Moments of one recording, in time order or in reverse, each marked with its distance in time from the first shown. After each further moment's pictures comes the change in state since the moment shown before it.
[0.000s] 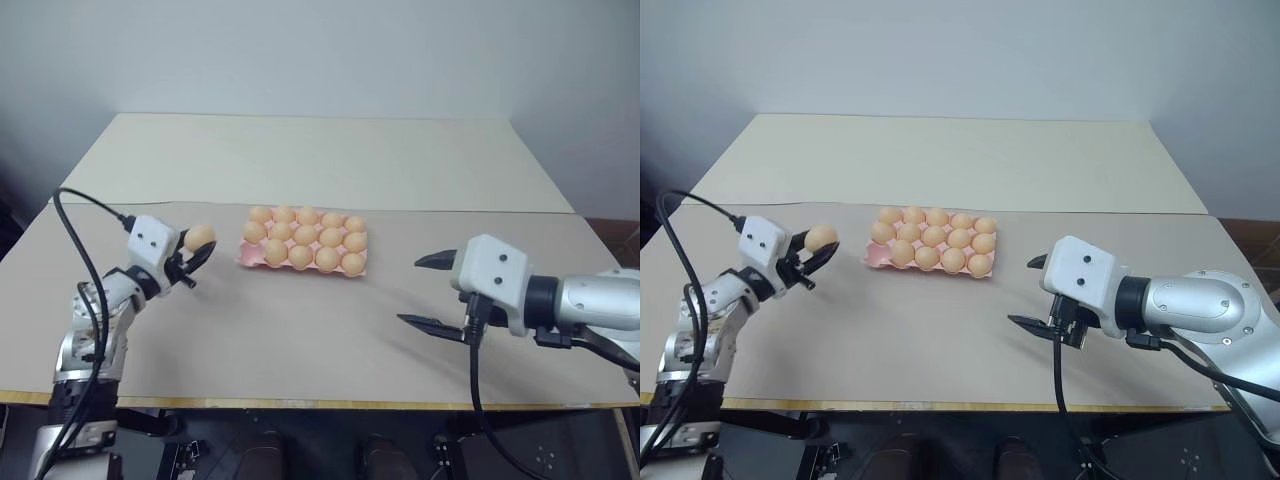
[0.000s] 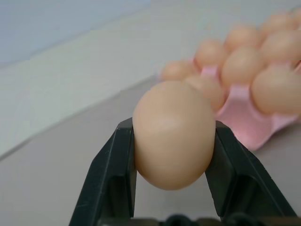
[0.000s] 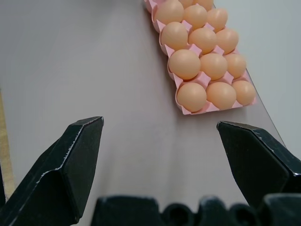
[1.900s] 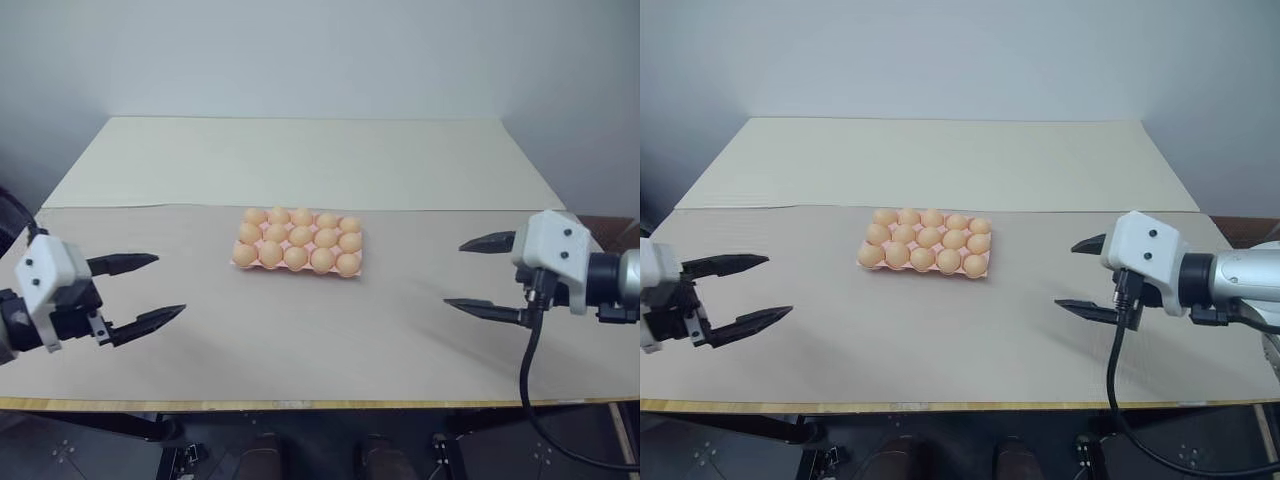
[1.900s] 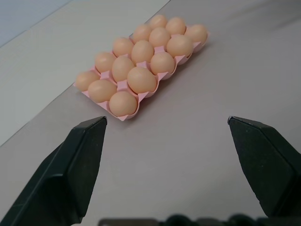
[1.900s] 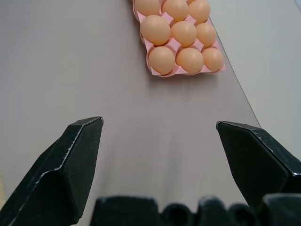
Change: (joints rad) left arm 0.538 0.394 0.481 -0.534 -0.390 0.312 -0.426; right arm 0.072 -0.105 -0.137 0.292 -0.063 -0.271 0.267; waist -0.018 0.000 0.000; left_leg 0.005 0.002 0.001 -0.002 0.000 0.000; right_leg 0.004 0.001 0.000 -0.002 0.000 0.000
